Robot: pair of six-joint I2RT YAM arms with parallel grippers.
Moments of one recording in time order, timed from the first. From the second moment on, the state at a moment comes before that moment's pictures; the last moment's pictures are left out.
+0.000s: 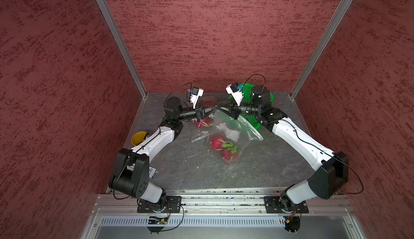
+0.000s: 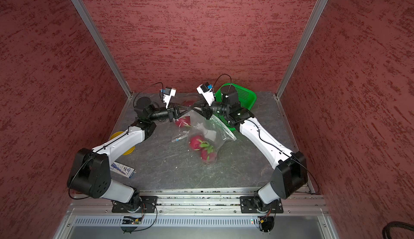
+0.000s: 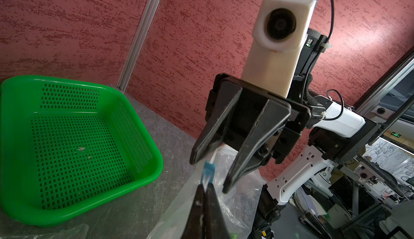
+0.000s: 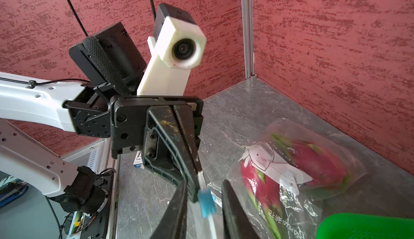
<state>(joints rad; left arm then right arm) -0.30 1.50 1.00 0.63 1.07 -0.65 0.51 1.53 1.40 -0.15 -0.72 0.04</state>
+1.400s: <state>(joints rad) -0.13 1.46 1.03 0.51 1.02 -0.63 0.50 1.22 1.11 -0.24 -0.50 0.03</state>
